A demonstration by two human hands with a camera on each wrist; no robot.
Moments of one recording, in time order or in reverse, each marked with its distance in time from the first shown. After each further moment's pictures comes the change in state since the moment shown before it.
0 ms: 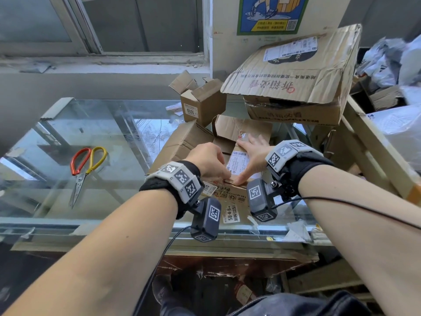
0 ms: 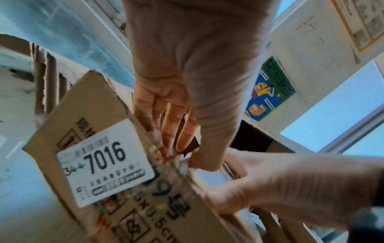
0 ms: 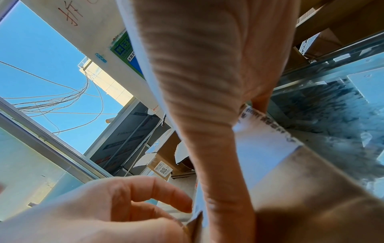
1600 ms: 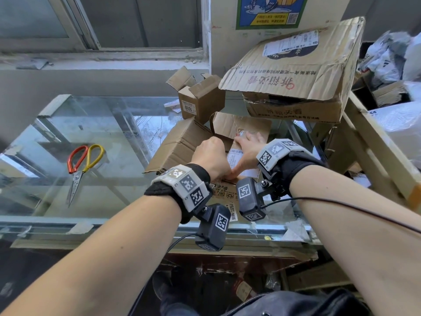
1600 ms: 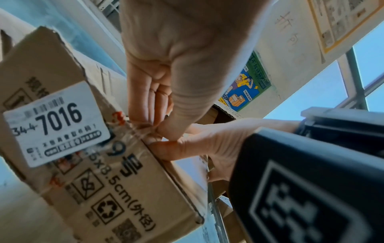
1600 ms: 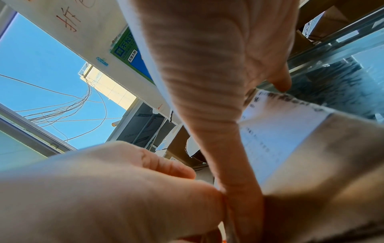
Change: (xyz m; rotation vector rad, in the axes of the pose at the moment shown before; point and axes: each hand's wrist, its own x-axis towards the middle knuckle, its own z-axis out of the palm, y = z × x) left_hand -0.003 0.025 0.010 0.069 0.155 -0.011; right_hand -0.012 -0.017 -0.002 0.015 0.148 0.025
